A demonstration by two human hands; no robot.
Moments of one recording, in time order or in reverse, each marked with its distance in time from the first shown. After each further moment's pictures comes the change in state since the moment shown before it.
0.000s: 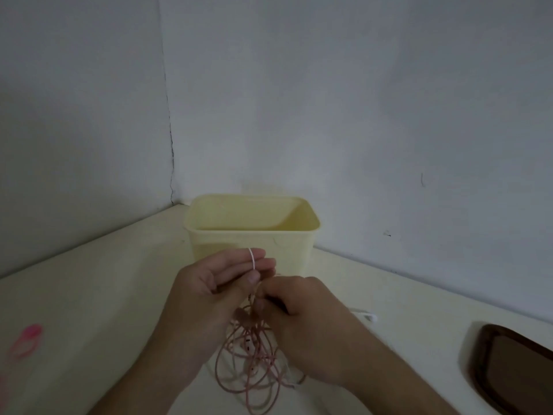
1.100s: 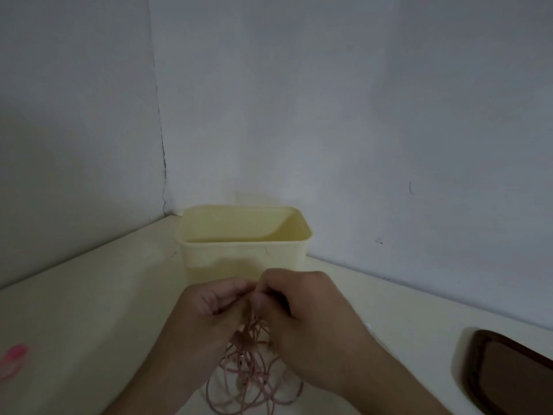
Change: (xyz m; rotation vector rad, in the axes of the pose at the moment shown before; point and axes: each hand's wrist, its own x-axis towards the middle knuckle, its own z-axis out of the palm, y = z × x) left_hand -0.002 0.002 0.006 0.008 -0.076 -0.056; right_hand -0.003 -0.006 -0.011 -0.092 0.198 -0.072
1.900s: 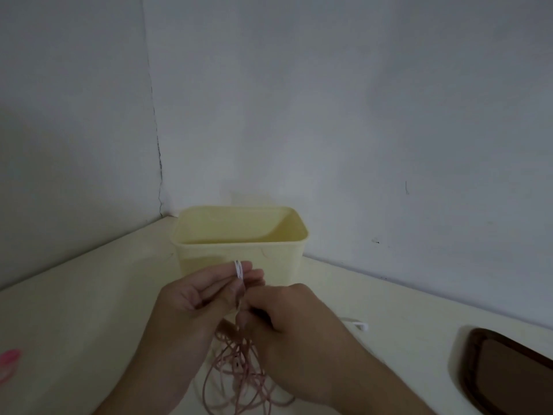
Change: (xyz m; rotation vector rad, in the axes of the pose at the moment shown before) left_hand 0.004 -0.002 -0.006 -0.088 0.077 0.063; right_hand -0.001 -0.002 0.007 0.008 -0.144 -0.016
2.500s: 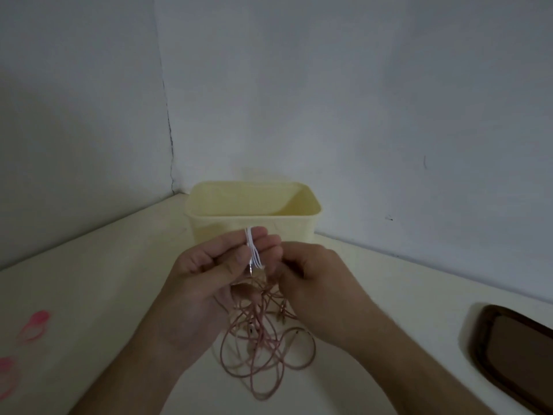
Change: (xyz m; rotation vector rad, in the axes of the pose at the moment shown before) left_hand -0.005 0.008 -0.003 -0.350 -0.137 -0.103; right_hand 0.005 0.020 0.001 0.150 0.121 0.126
